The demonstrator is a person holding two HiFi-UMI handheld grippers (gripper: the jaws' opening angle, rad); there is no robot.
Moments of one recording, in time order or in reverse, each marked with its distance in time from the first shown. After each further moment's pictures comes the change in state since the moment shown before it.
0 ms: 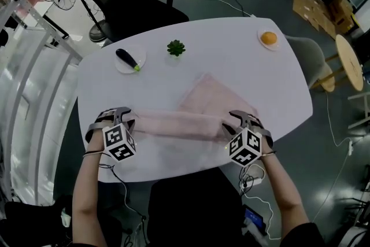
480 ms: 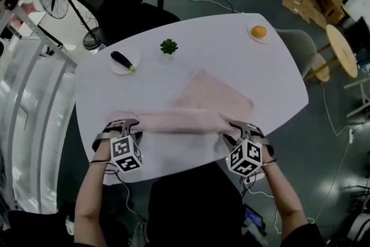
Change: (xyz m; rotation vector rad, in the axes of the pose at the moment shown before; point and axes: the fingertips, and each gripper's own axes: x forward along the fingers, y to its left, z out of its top) left arm -0.006 -0.059 0.022 0.093 -0.075 -0.086; right arm -0.029 0.053 -0.030 0.000 0.033 -0.005
